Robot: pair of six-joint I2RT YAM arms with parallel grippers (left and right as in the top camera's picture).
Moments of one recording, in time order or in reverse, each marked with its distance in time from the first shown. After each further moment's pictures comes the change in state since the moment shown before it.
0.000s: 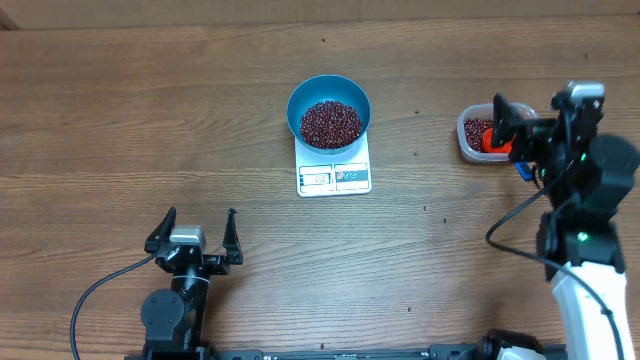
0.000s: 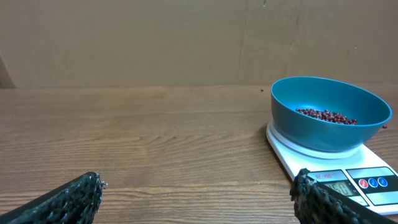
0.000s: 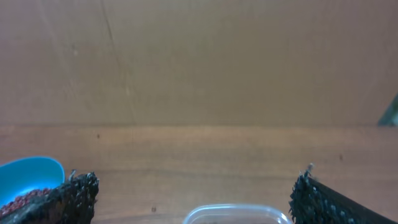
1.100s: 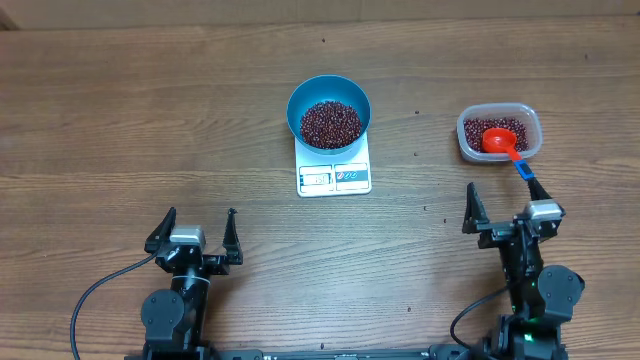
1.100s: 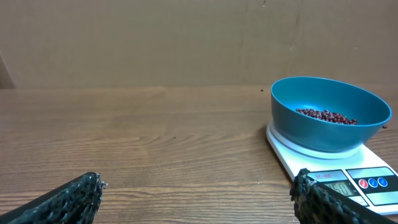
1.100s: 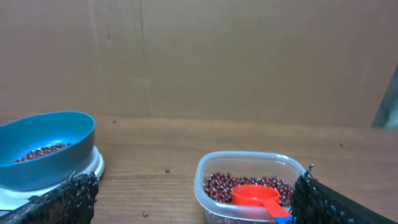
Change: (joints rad) left arm 0.000 0.000 0.000 0.000 0.000 0.000; right arm 0.012 -0.626 -0.703 0.301 -0.019 0.001
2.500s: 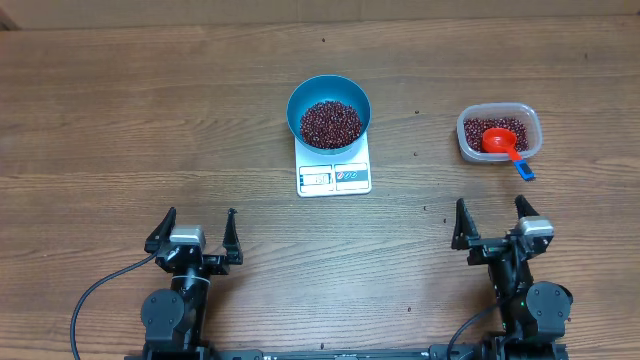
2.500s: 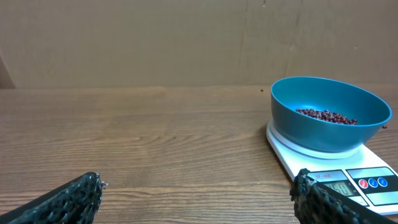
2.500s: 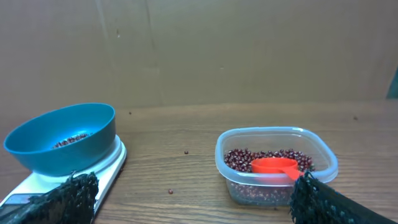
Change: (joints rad) left arm 0.000 0.000 0.000 0.000 0.000 0.000; right arm 0.142 -0.402 0.000 -0.460 0.139 0.071
